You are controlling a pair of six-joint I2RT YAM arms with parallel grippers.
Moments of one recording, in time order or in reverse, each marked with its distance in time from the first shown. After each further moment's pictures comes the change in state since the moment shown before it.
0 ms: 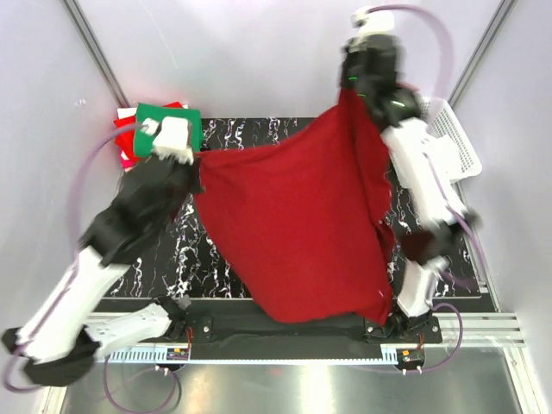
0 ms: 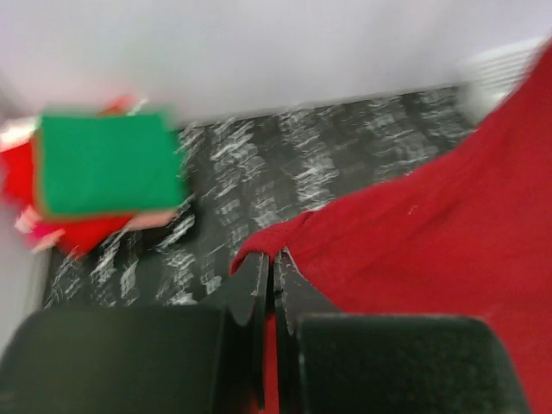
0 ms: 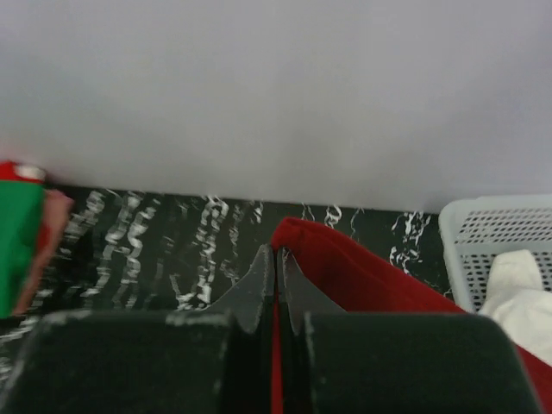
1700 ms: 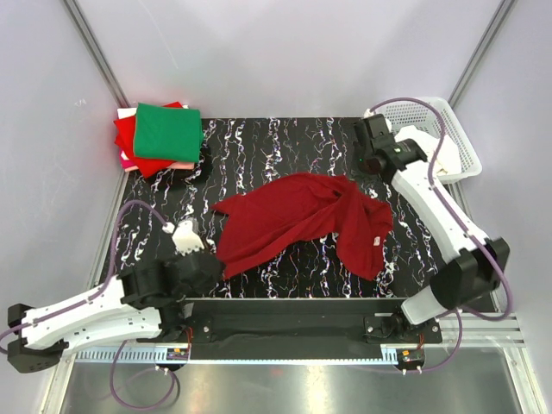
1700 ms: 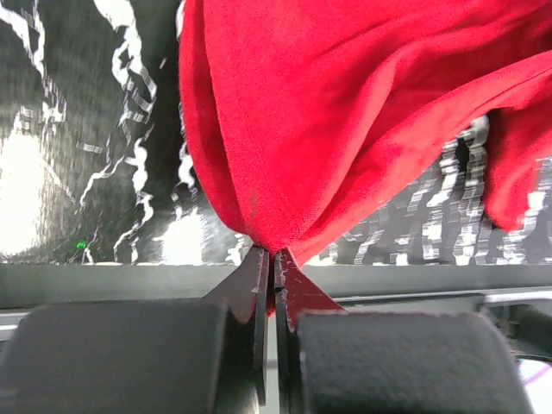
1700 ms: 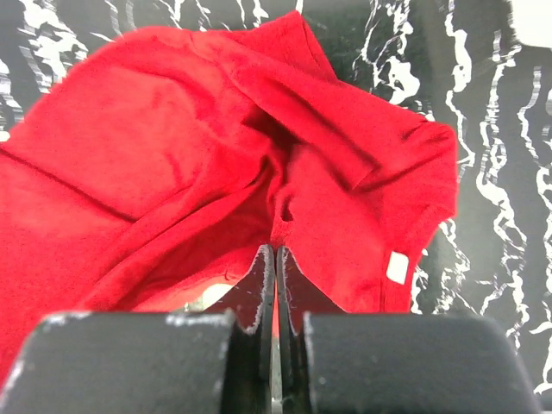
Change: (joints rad) left arm -0.392 -0.307 -0.750 -0.340 -0.025 -1.207; right arm 0.008 -0.272 -0.720 -0.397 -0.007 0.355
